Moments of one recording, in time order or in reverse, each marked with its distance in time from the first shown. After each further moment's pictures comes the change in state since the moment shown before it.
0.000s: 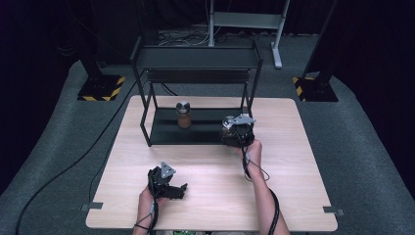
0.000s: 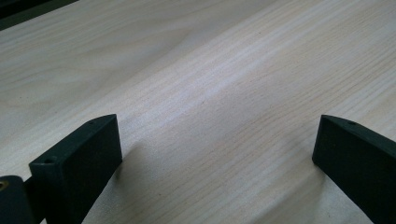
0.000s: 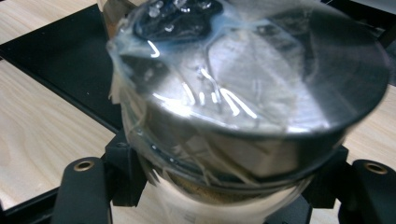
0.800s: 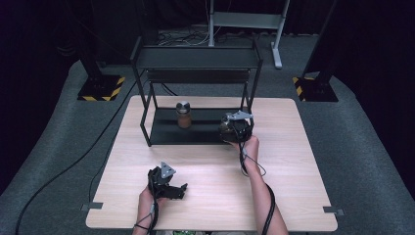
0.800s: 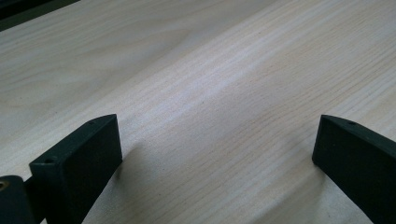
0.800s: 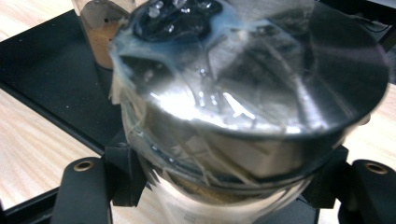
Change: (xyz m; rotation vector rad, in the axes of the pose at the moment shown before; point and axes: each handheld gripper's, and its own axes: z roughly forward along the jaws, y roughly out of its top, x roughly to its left) left arm 0.000 0.000 0.000 0.001 0.001 0.003; right arm -0.004 0.008 0.019 0.005 -0.019 0.026
